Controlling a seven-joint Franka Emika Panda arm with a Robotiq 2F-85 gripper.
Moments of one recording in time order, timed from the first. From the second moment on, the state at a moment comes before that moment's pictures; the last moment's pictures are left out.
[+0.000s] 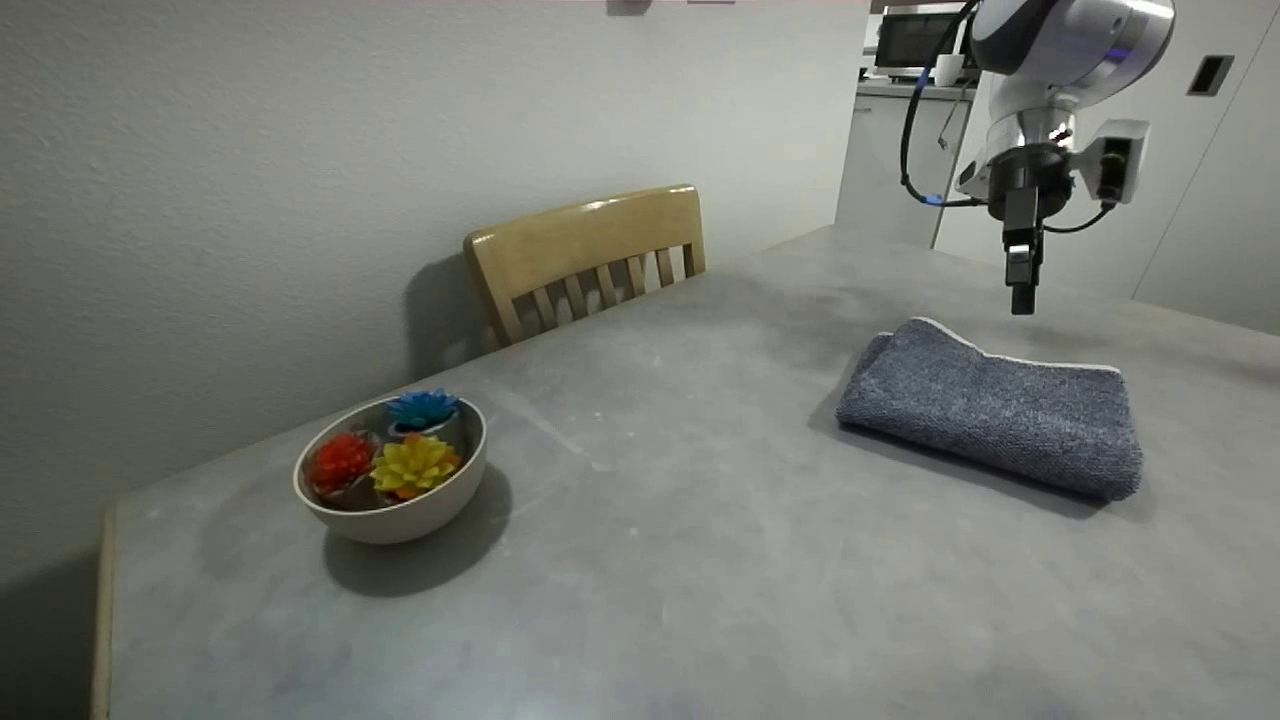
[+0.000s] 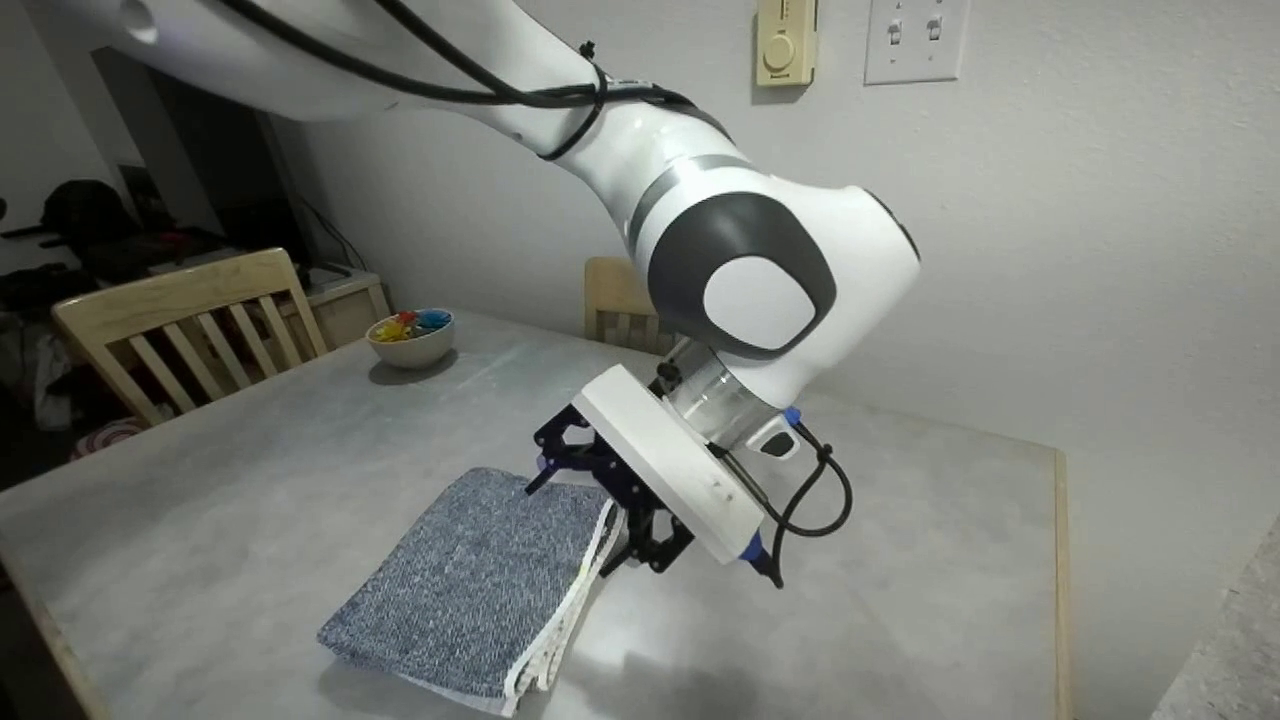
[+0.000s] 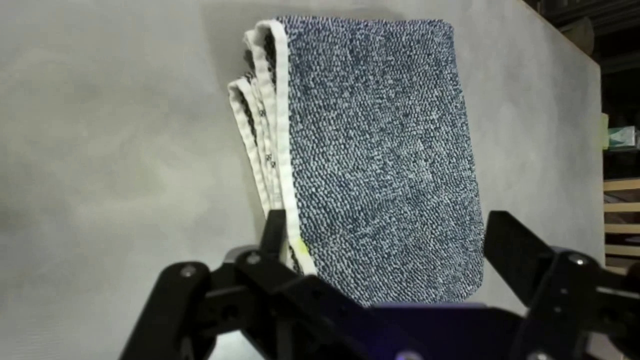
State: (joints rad) arm -0.44 0.82 -0.11 -1.41 0.39 1.52 -0.84
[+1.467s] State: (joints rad) arm -0.41 0.95 -0.06 -1.37 0.37 1.57 -0.74
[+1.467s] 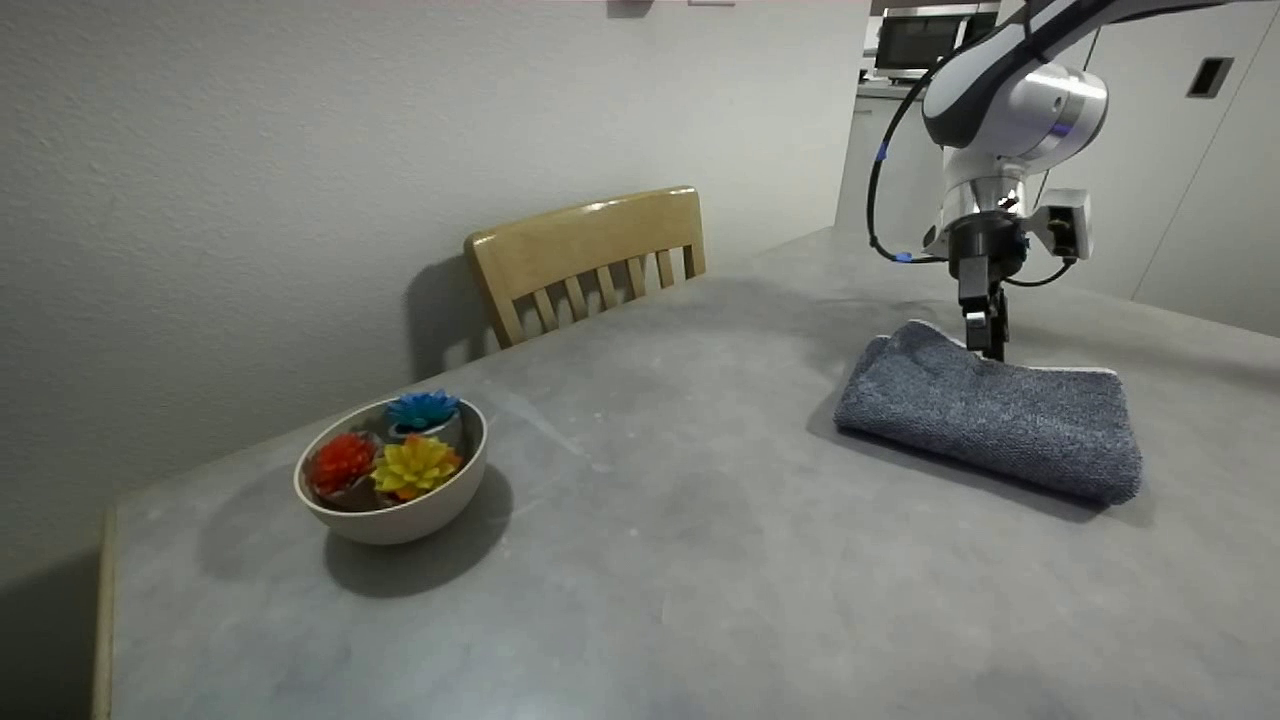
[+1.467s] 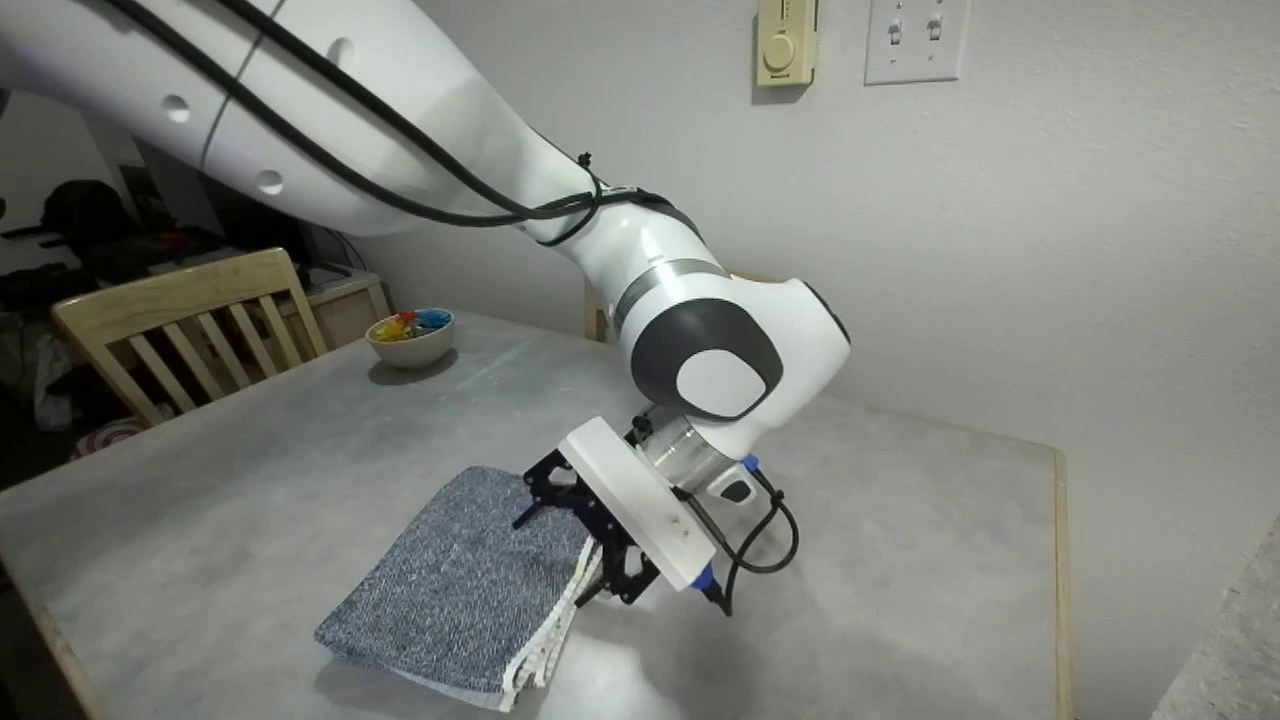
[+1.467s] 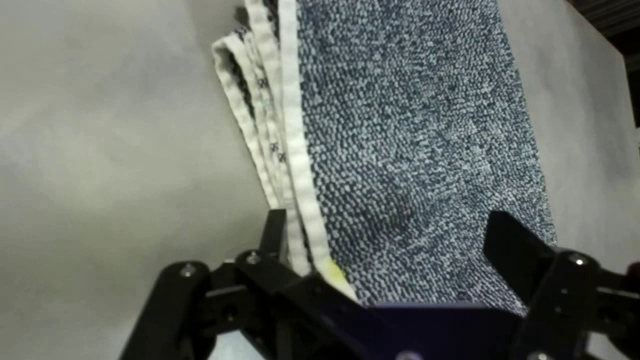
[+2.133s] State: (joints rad) arm -0.41 0.95 -0.06 -1.36 0.35 1.59 -0.73
